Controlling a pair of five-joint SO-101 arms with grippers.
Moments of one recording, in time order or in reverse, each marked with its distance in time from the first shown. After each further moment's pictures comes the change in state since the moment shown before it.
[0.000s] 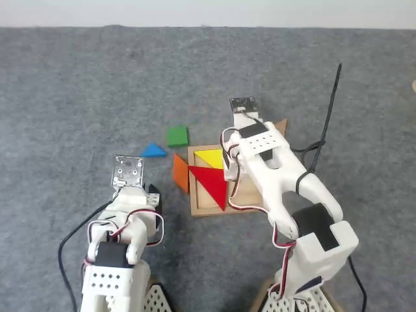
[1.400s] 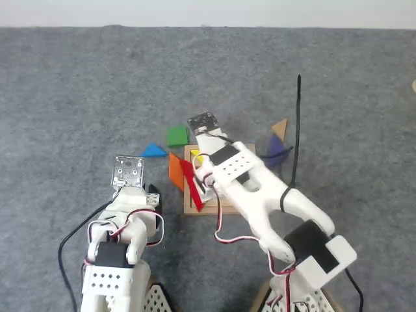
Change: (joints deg) left arm 0.0 0.0 0.0 0.0 0.0; right arm -13.7 -6.1 7.4 -6.7 2.5
